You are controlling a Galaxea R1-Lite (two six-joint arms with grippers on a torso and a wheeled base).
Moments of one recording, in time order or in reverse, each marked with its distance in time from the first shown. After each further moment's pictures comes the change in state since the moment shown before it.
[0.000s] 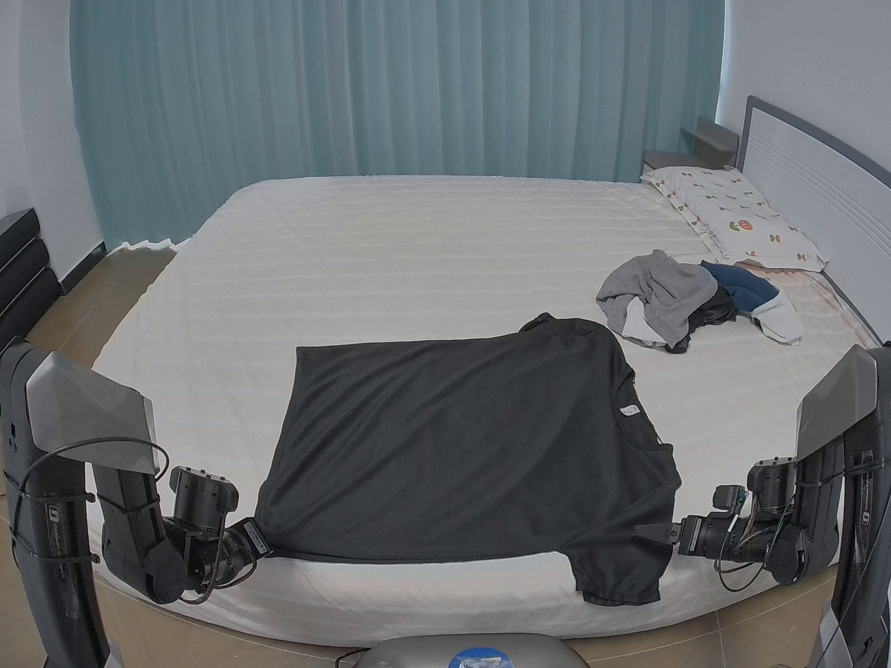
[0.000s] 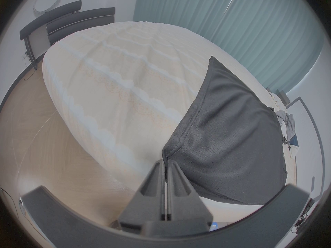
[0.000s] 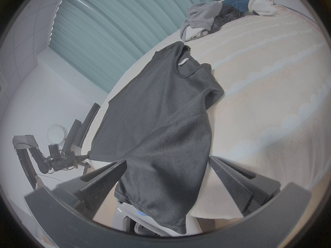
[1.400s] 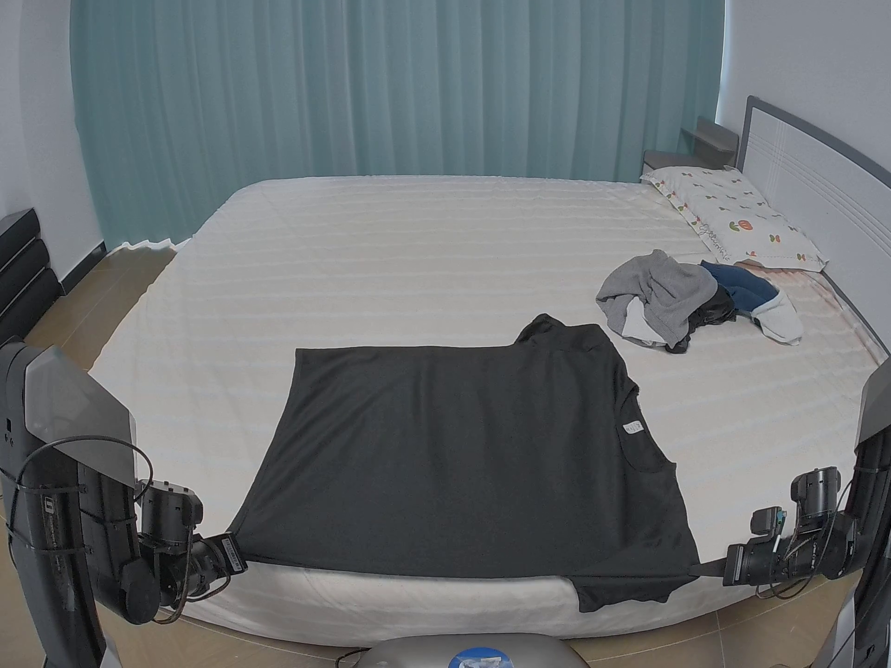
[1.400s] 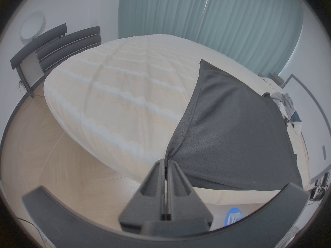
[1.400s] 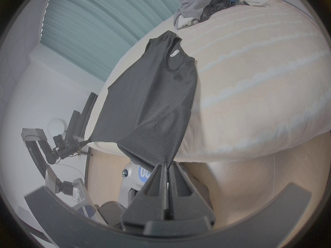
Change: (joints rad) left arm 0.082 0.012 0.215 -0.270 0.001 0.282; right arm -0.174 -0.272 0.169 0.422 0.116 -0.267
